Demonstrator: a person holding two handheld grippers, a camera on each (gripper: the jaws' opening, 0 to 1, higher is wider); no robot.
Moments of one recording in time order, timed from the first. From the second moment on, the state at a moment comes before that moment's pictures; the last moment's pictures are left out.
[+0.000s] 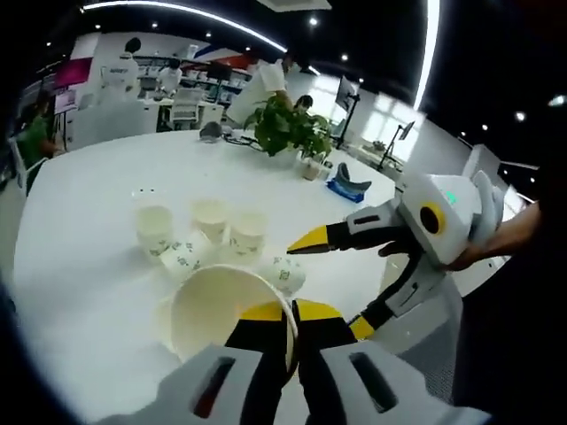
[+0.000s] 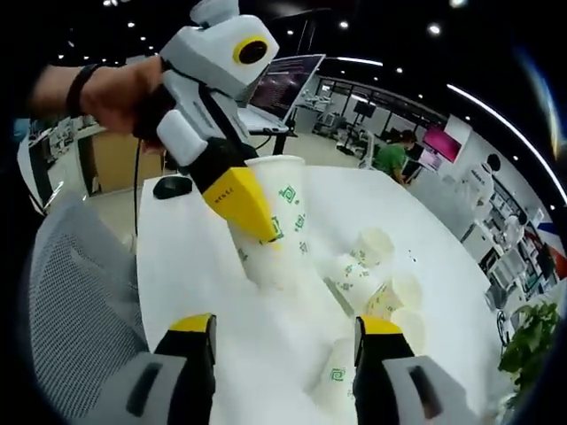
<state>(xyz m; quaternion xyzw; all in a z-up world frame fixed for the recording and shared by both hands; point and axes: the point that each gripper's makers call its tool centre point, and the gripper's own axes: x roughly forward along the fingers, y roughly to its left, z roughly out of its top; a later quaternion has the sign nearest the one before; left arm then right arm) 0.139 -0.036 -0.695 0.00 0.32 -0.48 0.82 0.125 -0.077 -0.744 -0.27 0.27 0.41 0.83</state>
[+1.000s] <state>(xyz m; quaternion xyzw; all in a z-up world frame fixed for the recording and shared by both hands) 0.183 -0.002 -0.742 0.25 0.36 -0.42 0.79 0.111 -0.109 -0.753 -0.20 0.30 0.36 0.86</state>
